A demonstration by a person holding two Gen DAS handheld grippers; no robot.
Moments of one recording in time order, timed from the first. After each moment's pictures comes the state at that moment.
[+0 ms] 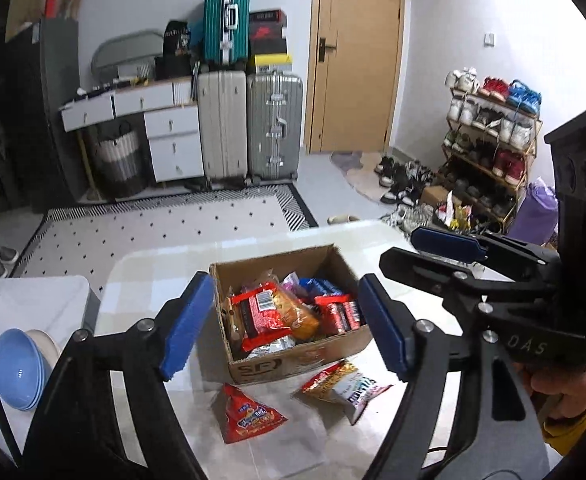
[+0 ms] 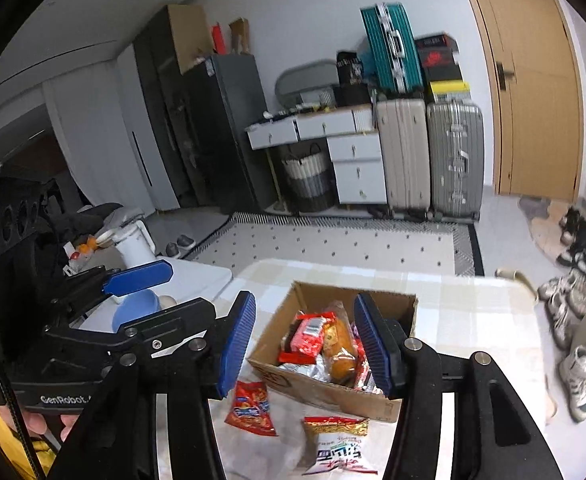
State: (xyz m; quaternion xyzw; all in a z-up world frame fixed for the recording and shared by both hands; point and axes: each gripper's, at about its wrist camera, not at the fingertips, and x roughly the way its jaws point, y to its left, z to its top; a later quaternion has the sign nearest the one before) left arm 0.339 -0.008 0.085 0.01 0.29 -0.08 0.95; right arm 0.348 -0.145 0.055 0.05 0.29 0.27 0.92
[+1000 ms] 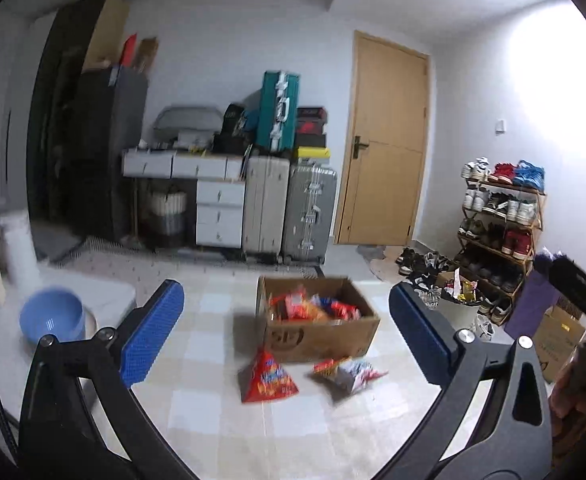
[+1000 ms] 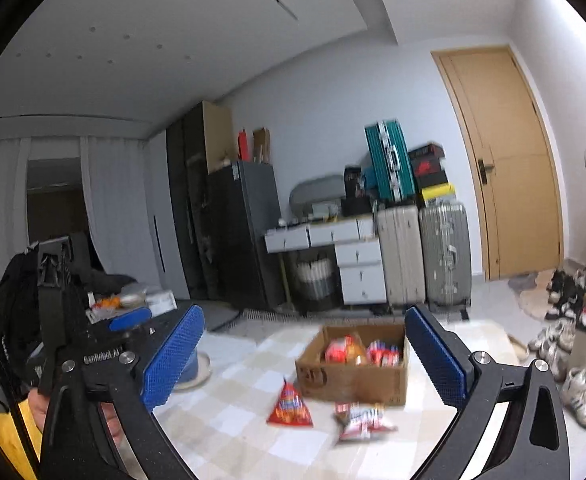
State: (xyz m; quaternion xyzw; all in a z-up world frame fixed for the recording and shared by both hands) left arm 0.035 0.046 0.084 -0.06 0.12 -0.01 0.99; right arm 0.106 -0.196 0.048 0.09 0.09 0.25 0.96
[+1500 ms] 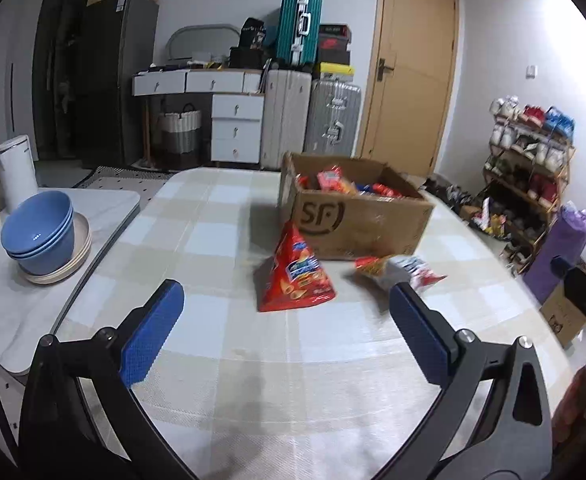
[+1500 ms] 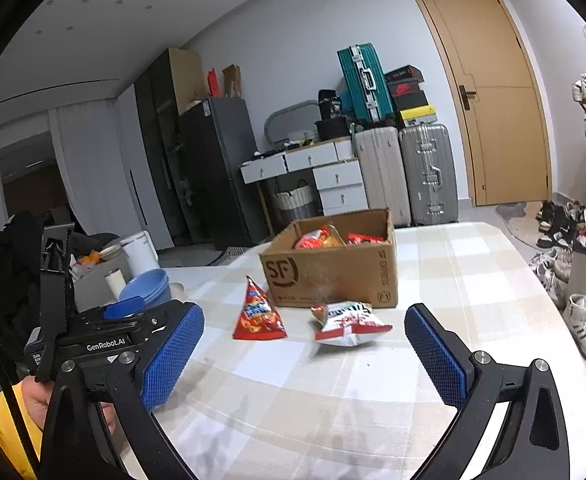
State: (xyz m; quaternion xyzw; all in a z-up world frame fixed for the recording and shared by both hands) left arm 0.120 0.049 -0.089 -0.06 0.26 0.02 0.96; right arm 0.159 -0.183 -0.081 0.10 0.21 0.23 0.95
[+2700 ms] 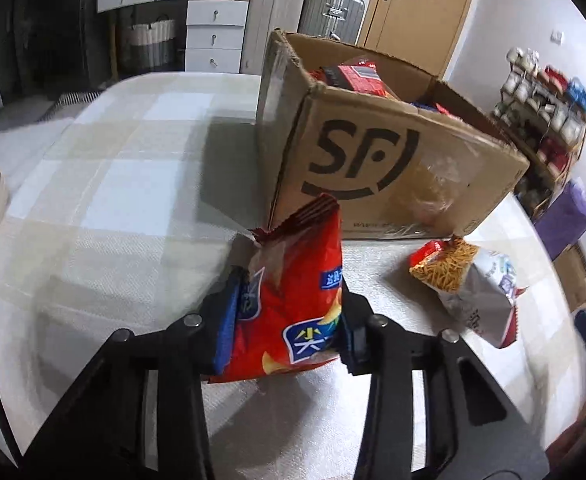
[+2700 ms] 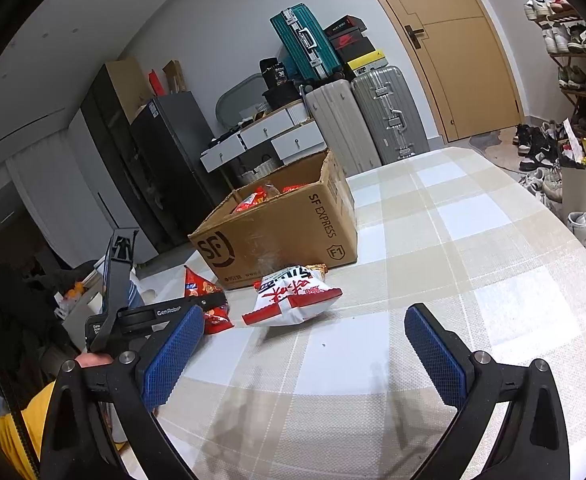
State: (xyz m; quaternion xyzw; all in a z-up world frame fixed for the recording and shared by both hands) left arm 0.372 0.055 -0.194 -0.10 0.42 -0.04 0.90; right arm 0.227 -0.214 -0.150 0.19 0.29 0.18 0.92
